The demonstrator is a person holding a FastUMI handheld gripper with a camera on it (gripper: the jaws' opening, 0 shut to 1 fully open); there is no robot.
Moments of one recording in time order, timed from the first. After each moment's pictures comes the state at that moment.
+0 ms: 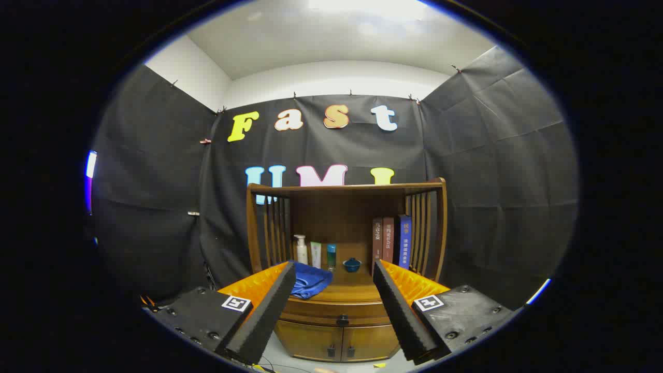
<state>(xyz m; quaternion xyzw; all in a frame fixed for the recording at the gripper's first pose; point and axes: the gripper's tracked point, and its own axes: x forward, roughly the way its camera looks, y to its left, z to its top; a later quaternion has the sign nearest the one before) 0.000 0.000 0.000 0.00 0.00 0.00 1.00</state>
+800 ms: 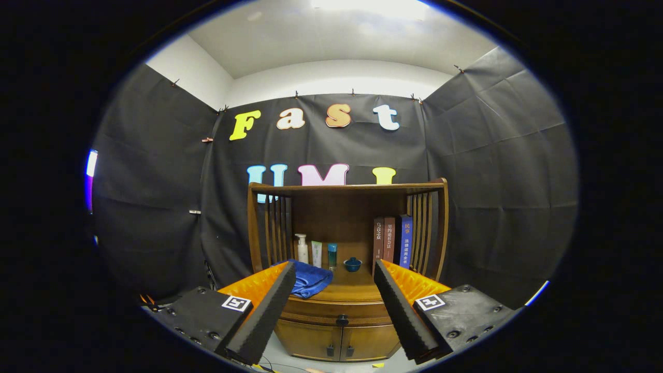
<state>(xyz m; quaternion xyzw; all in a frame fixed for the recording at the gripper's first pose) -0.001 0.005 0.004 0.00 0.00 0.01 1.00</state>
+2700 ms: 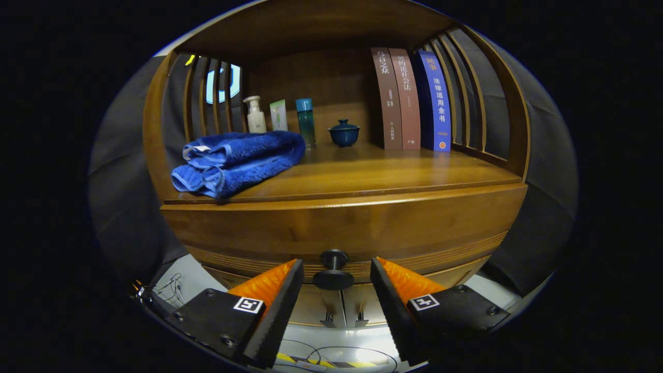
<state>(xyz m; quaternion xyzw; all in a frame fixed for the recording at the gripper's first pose) 0.180 -0.030 -0.368 0.04 0.27 -0.03 0.96</state>
